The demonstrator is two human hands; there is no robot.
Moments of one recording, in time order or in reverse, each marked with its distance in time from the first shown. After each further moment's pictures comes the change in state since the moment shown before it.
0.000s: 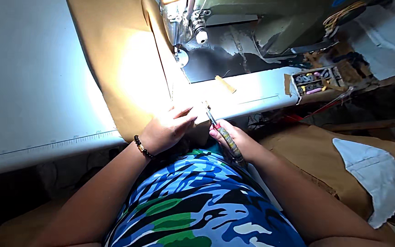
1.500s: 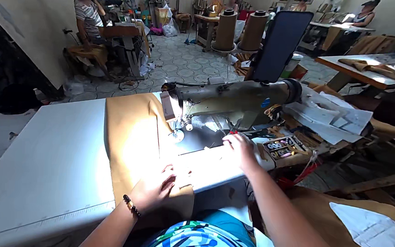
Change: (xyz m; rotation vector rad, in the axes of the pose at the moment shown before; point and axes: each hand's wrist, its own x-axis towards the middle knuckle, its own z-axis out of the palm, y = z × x) left_hand 0.008 -0.020 -0.040 0.057 -0.255 -0.242; right_hand 0.057 -0.024 -0.103 -0.488 0.695 -0.121
